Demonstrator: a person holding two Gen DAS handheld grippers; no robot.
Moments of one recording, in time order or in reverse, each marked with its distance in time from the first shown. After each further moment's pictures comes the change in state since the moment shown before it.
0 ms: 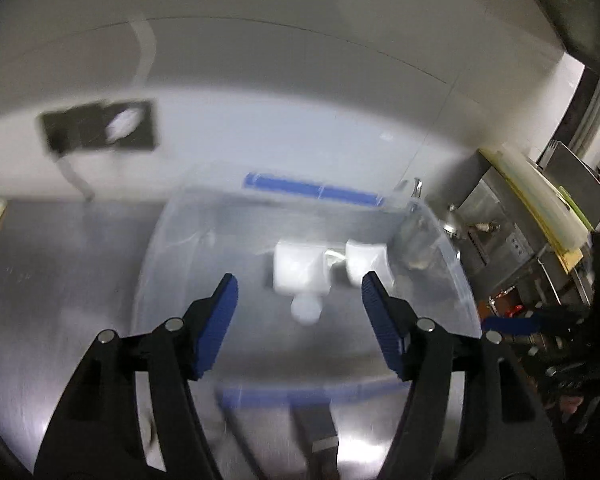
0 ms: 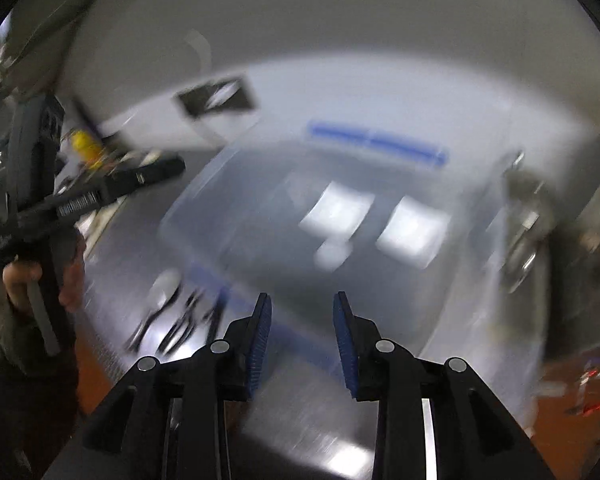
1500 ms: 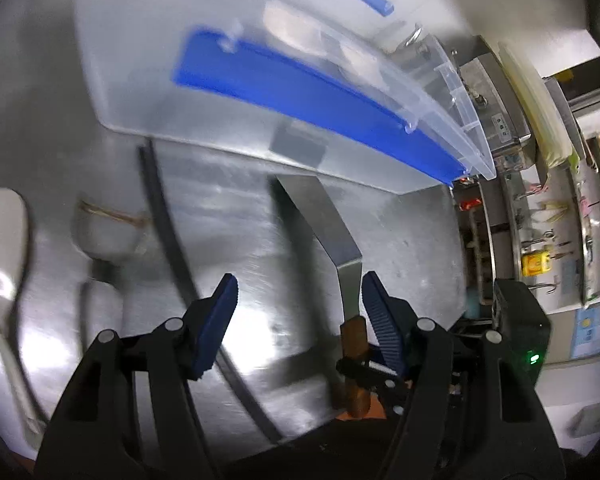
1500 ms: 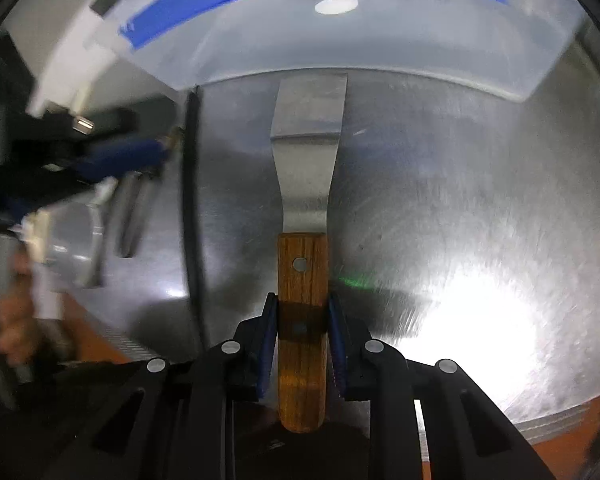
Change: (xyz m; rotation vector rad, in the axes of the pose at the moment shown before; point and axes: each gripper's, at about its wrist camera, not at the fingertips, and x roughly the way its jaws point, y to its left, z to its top) left arm 0.087 0.048 -0.154 -0.165 0.507 -0.323; right arm 0.120 0.055 -0.155 0.391 0.291 -0.008
